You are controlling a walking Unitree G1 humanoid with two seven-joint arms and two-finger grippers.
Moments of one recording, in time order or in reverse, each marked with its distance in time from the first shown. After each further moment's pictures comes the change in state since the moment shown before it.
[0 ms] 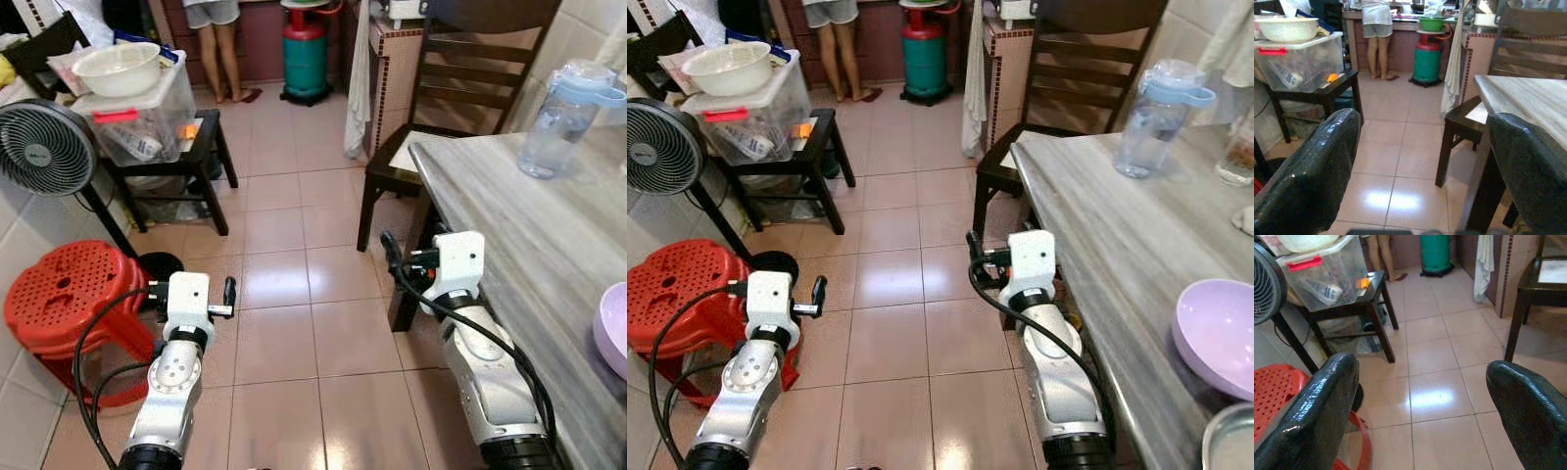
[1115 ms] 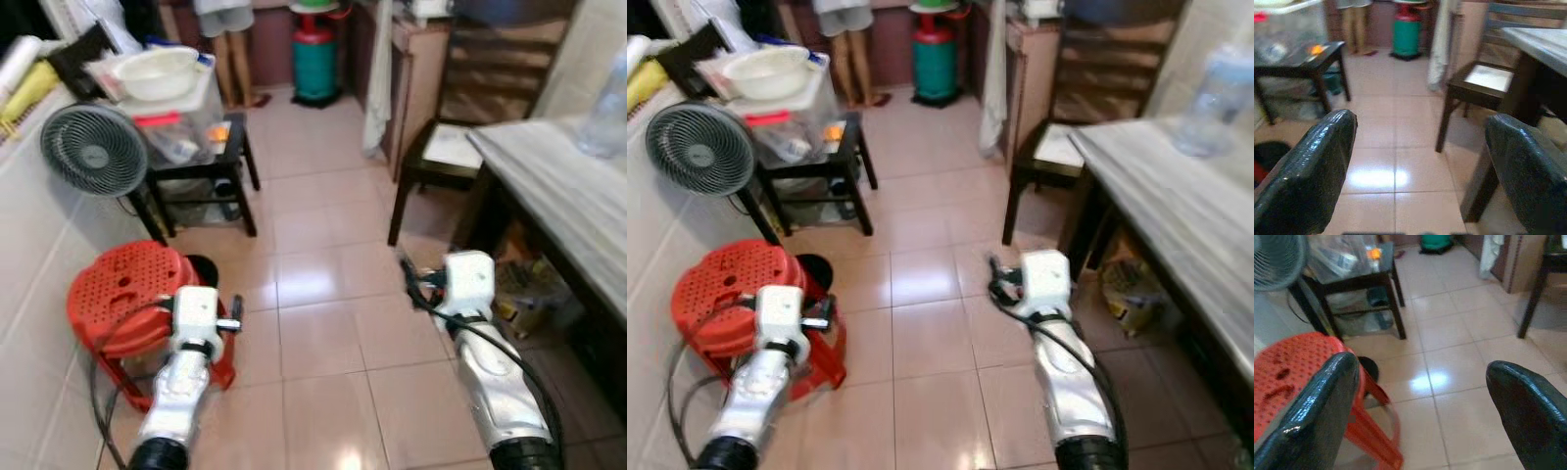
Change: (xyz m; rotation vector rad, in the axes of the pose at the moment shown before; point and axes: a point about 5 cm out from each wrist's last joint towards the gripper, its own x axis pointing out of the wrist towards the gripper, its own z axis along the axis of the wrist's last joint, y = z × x) left arm 0.003 -0.010 -0.033 -0.028 0.114 -0.039; right arm -0.010 -0.026 -0.043 -0.003 0.129 -0.107
